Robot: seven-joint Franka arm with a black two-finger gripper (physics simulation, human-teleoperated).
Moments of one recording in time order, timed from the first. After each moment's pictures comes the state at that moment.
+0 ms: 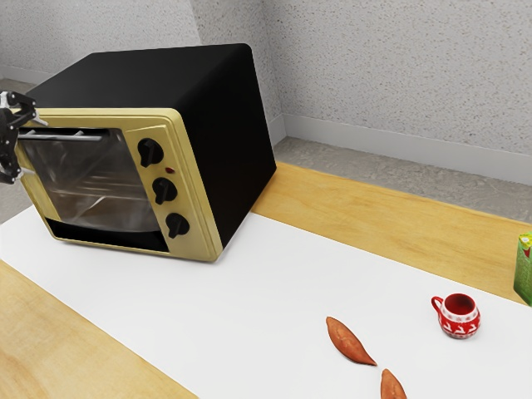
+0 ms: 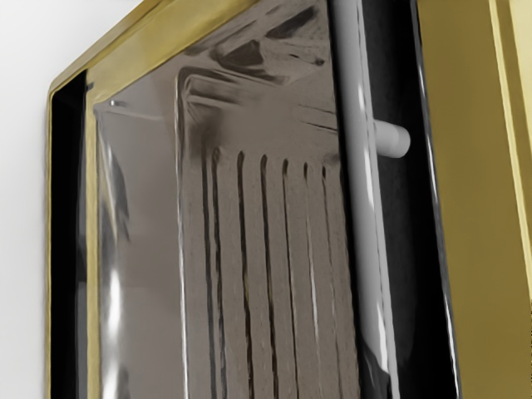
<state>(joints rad) 0.32 -0.26 0.32 -1.98 -0.03 2.49 -1.19</state>
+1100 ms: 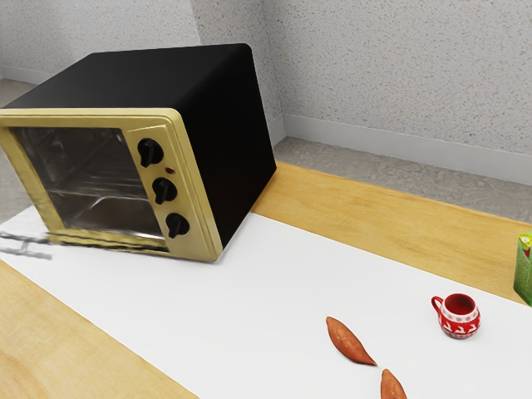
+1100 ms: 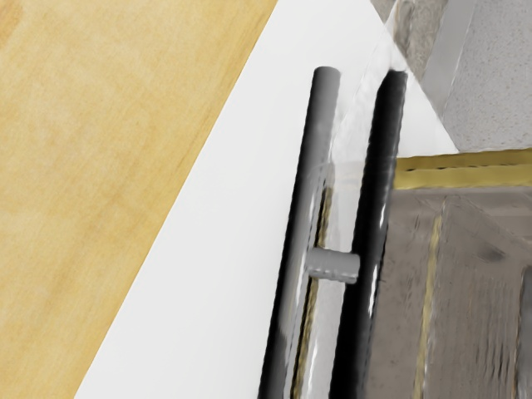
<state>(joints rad) 0.58 -0.86 0.30 -2.61 0.03 2.58 -1.26</state>
